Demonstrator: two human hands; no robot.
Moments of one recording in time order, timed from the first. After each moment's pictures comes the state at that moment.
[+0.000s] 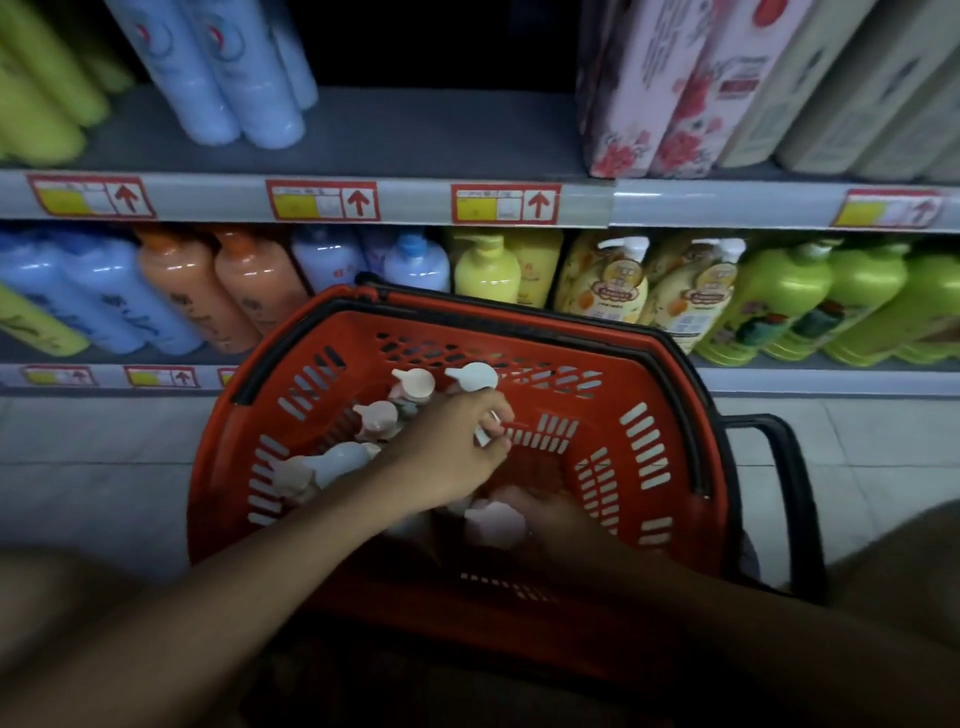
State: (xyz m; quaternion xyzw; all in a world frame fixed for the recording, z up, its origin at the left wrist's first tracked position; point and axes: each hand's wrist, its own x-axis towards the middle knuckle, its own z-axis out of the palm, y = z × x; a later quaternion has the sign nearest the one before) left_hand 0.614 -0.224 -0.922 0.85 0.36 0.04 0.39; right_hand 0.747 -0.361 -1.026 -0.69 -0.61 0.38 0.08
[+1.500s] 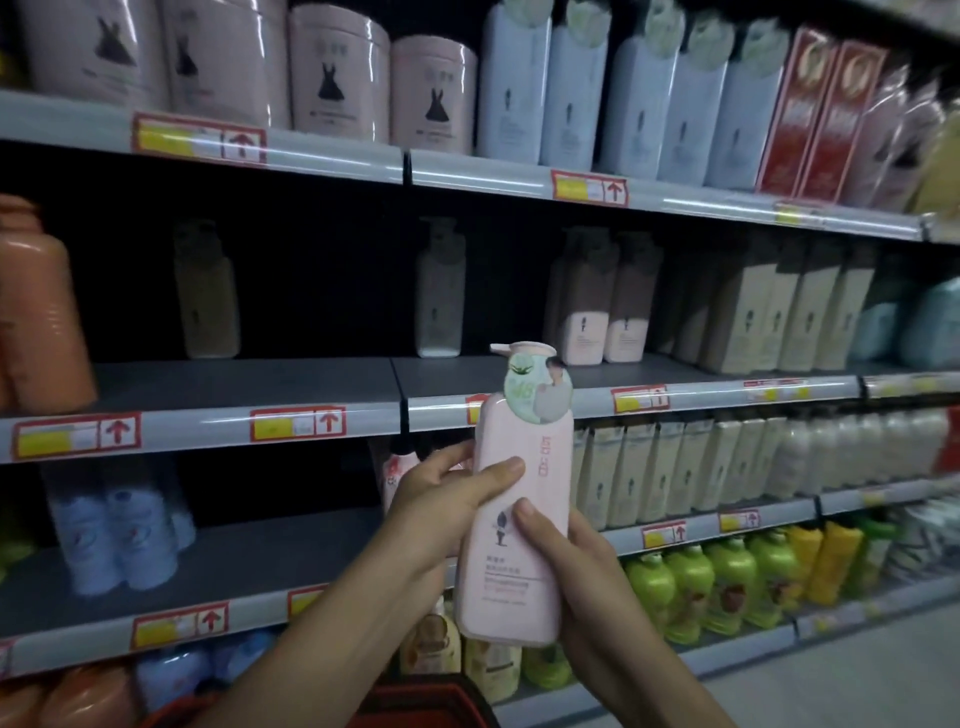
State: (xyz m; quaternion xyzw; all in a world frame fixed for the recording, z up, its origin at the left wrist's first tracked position) left_hand 0.756 -0.306 -0.607 0.59 0.21 0.30 0.72; right_hand 0.846 -0.418 -0.656 -0.50 -0.26 0.33 0.76
